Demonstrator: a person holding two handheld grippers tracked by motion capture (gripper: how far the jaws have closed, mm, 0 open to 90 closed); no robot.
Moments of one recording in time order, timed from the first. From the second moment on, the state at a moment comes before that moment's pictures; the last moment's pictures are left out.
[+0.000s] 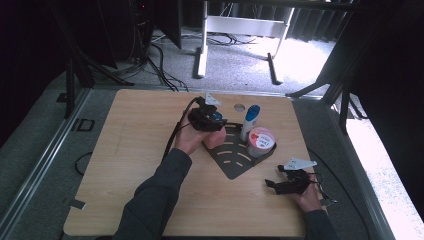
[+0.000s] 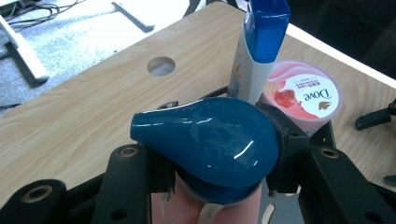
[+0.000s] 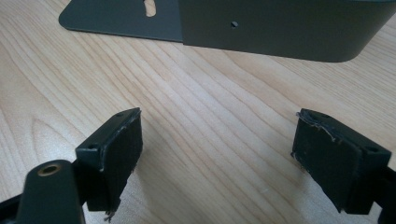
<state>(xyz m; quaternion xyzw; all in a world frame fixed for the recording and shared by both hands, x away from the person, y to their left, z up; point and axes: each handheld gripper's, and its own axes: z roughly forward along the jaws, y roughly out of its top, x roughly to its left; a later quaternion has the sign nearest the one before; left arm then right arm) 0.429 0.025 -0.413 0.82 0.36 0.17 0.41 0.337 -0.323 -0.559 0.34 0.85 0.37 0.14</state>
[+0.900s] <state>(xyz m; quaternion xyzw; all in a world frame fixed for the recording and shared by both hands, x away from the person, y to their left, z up) 0.440 0.018 -0.423 0.82 0.37 0.16 0.41 0.337 -0.323 -0.559 0.34 0.85 0.37 0.14</state>
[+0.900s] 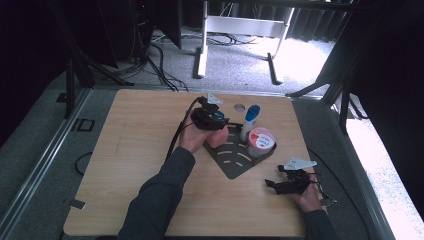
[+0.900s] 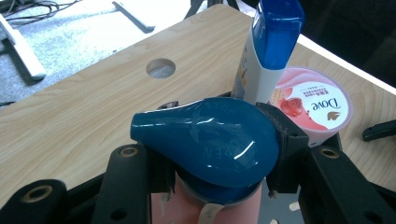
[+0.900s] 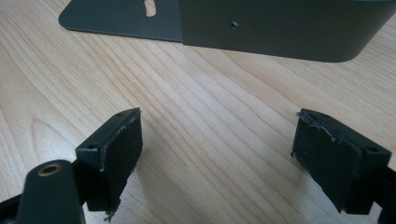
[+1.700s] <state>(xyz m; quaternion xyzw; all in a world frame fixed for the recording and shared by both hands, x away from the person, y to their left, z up) 0.451 0.011 -0.431 0.80 0.38 0.17 0.42 0.337 -0.323 -0.559 0.34 0.85 0.37 0.14</state>
